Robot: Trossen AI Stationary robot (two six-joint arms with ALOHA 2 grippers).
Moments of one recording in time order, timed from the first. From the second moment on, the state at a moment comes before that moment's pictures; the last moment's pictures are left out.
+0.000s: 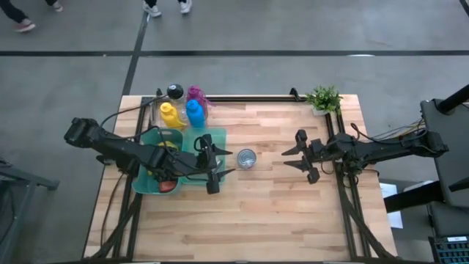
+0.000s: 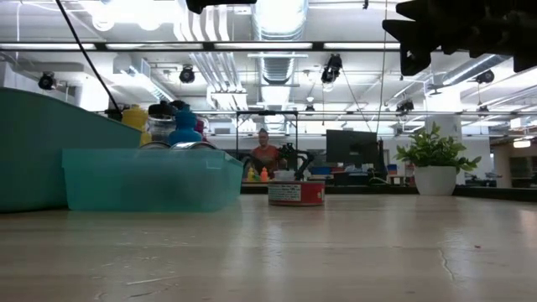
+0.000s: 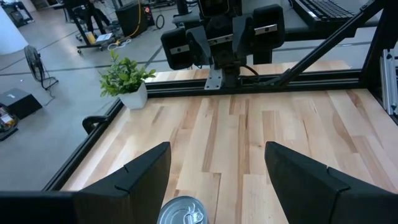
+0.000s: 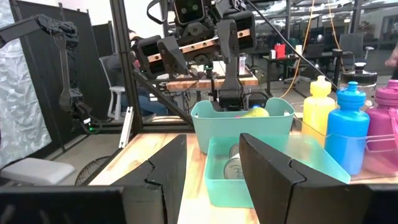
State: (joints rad) left arm -0.30 1.36 1.02 -0.02 -0.50 0.00; right arm 0.03 0.72 0.22 0.58 -0.13 0.12
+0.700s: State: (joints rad) left arm -0.30 1.36 1.02 0.04 -0.50 -0.13; right arm 0.03 0.72 0.22 0.58 -0.13 0.12
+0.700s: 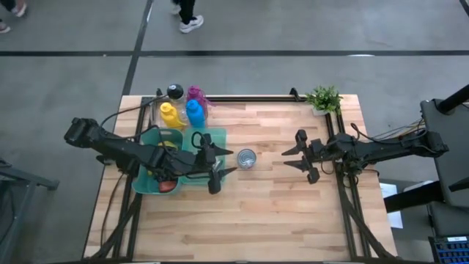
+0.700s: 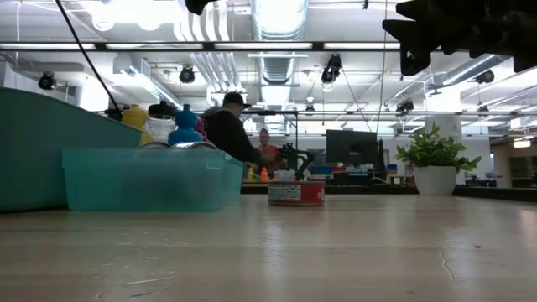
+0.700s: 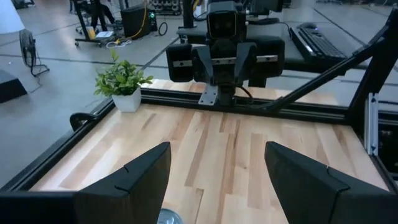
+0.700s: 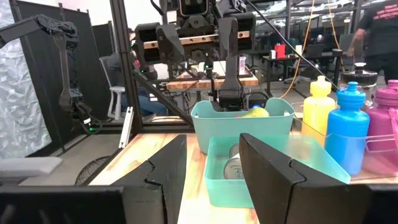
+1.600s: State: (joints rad) left arm -0.12 1.49 1.03 0.03 -0.39 -0.61; right arm 0.03 0.72 0.22 0.58 -0.13 0.12
